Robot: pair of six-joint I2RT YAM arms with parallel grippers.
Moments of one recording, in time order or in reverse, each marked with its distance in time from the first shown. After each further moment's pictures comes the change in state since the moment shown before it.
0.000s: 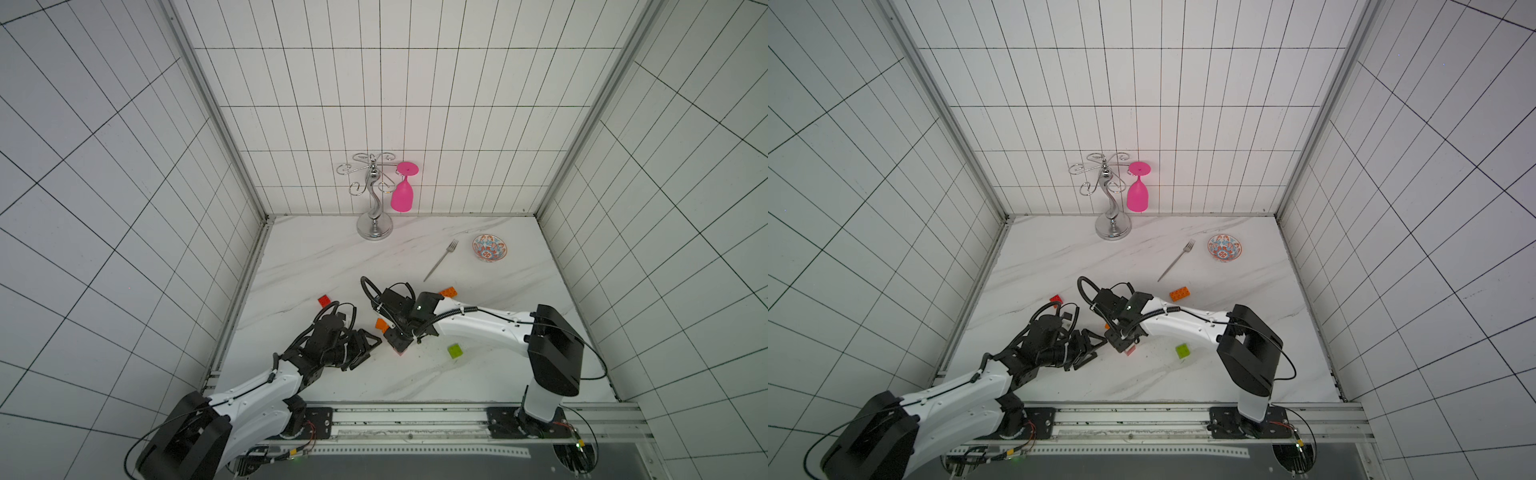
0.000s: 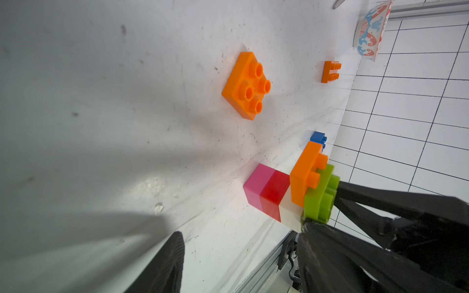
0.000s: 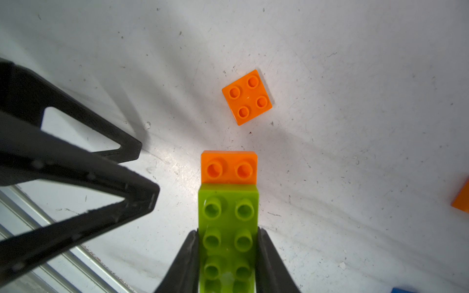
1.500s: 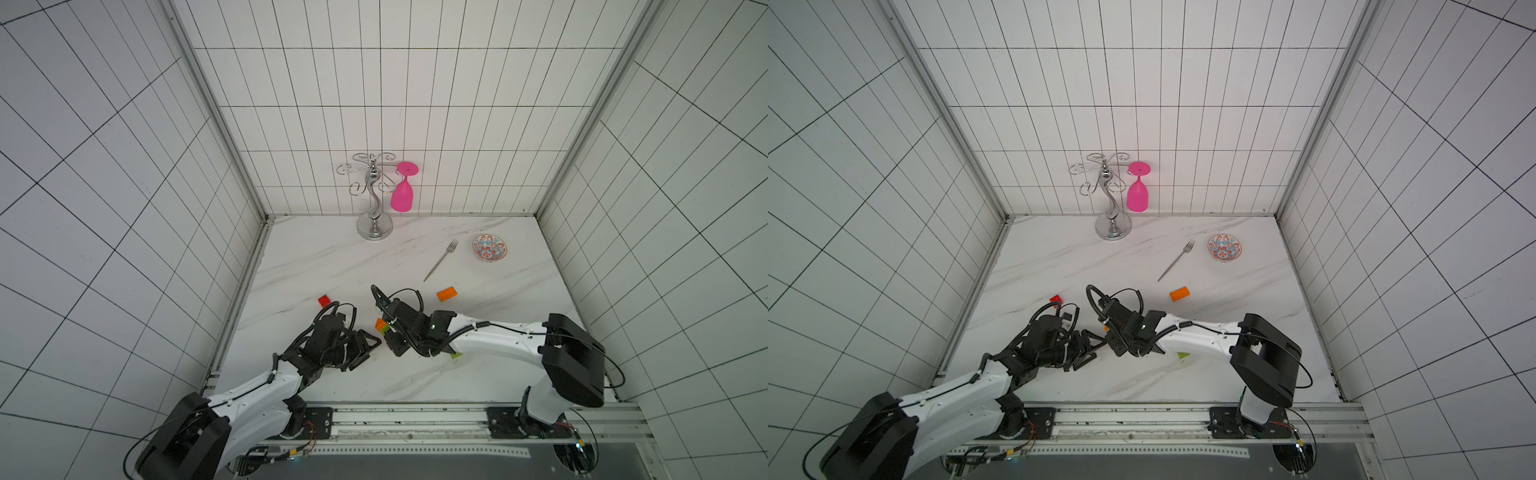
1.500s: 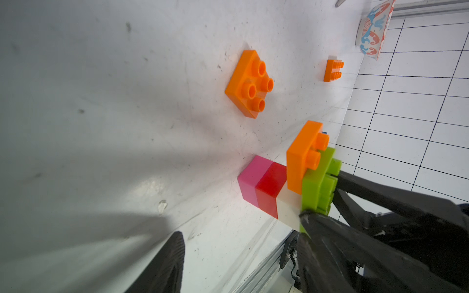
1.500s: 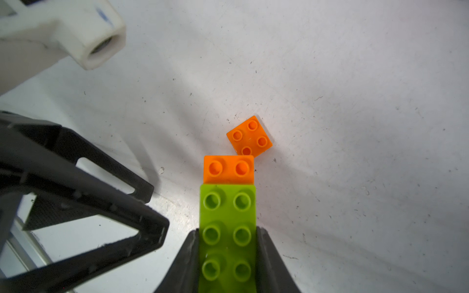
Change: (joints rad) left arm 0.000 -0.011 0.000 -0.019 -0.002 0.007; right arm 0.037 -0.086 -0.261 0.369 0.050 0.093
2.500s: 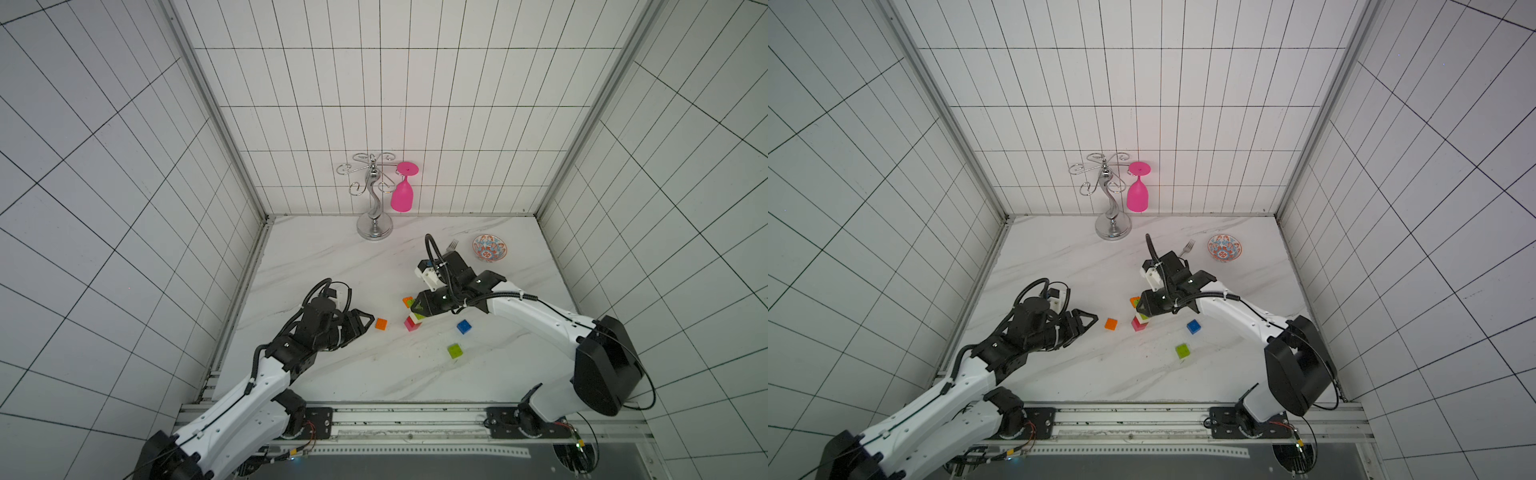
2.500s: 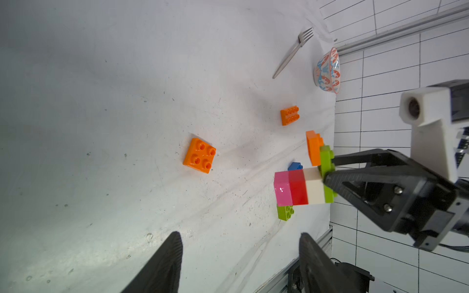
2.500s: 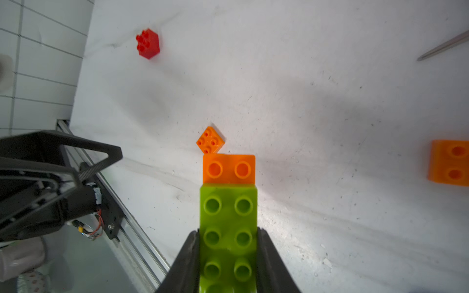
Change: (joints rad) left arm 0.056 -0.072 0.301 -0.365 -0.146 0.259; right arm -0.512 -0.164 0.058 -0.135 -0.579 0.009
